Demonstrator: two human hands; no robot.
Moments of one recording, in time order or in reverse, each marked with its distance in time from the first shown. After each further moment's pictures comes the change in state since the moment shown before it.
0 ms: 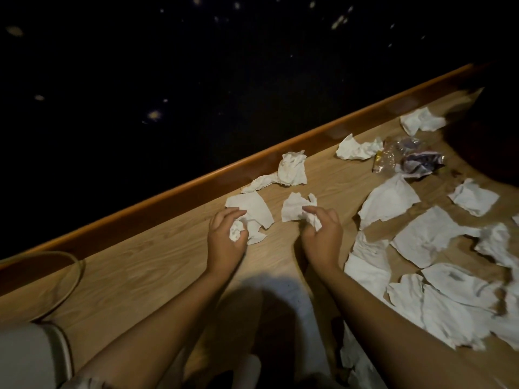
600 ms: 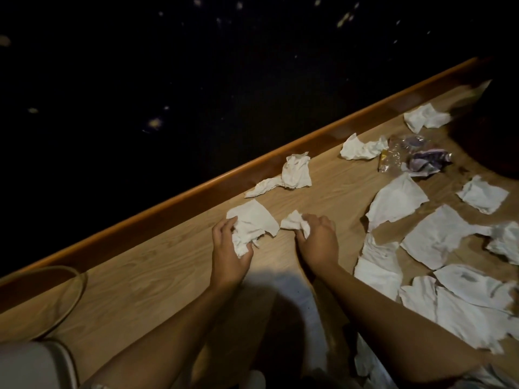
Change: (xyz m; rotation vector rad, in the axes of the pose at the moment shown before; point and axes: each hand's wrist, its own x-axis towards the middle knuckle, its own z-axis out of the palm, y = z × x) left_hand -0.006 -0.025 0.006 0.090 -0.114 -0.120; right_hand 0.018 0.031 0.035 -0.466 -0.164 -0.003
